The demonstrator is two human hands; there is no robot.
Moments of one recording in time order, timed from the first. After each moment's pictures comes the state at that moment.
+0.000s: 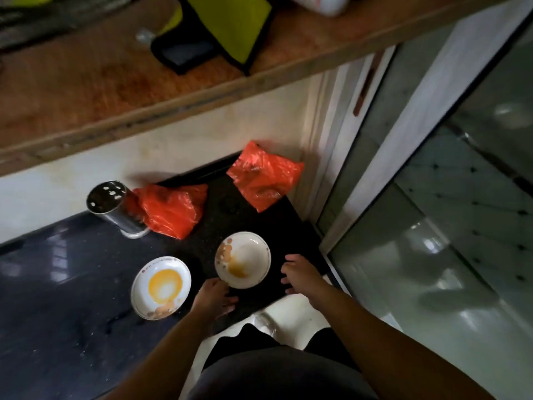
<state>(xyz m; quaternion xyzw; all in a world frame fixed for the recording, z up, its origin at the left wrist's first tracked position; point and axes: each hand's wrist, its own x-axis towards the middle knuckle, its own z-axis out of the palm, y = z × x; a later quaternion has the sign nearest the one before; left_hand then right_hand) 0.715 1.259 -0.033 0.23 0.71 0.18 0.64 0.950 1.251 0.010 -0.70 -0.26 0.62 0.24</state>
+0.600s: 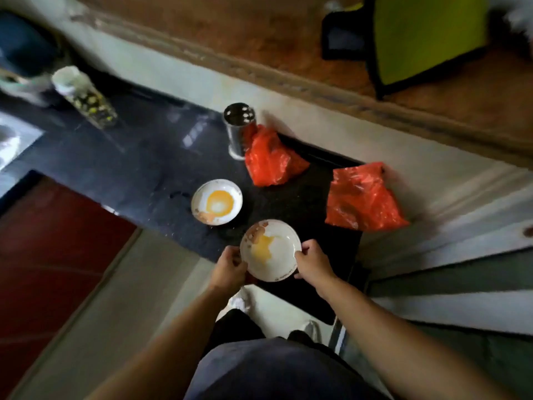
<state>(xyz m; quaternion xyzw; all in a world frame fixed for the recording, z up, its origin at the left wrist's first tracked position) 0.805 1.193 0.007 0.06 0.81 0.41 0.42 0.948 1.348 -0.001 -0.59 -0.62 0.52 -0.02</state>
